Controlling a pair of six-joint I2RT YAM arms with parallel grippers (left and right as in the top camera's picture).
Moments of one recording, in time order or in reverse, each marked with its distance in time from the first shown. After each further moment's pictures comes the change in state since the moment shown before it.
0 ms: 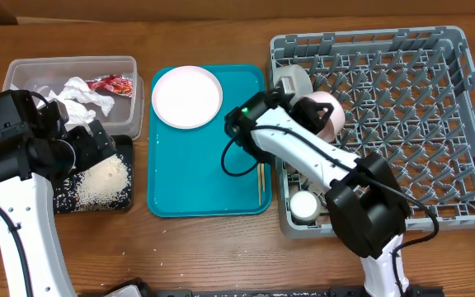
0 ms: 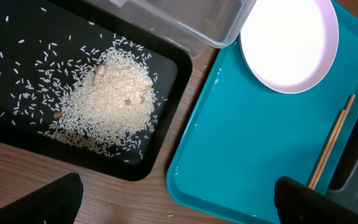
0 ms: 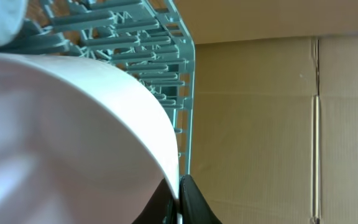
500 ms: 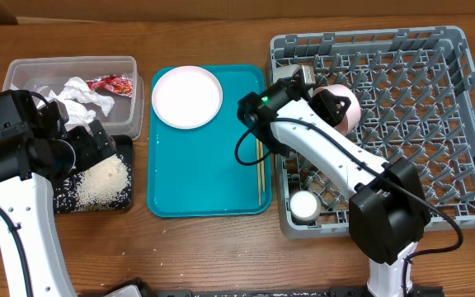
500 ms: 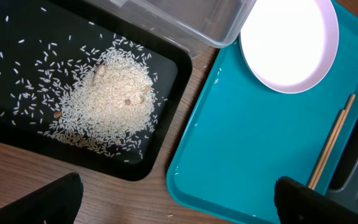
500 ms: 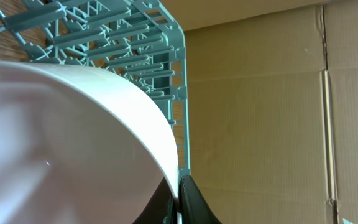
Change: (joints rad) left arm 0.000 0.000 0.000 0.000 0.000 0.000; right arm -0.072 -0.088 0.000 0.018 -0.017 -0.003
